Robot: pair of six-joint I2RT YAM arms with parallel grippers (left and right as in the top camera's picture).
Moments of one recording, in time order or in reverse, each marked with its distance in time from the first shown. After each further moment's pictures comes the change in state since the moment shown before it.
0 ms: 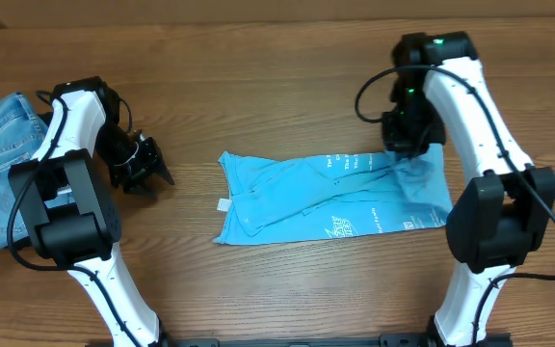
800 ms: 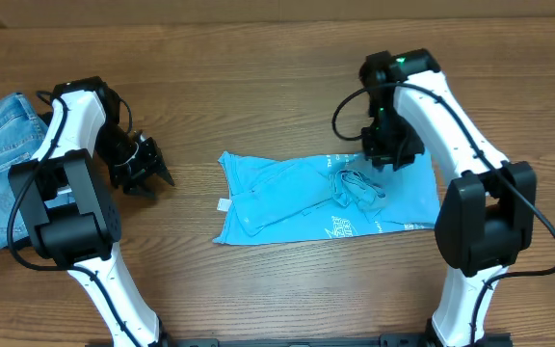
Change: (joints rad) left arm 0.000 0.000 0.000 -0.011 0.000 0.004; right arm 0.079 0.000 -0.119 0.089 0.071 0.054
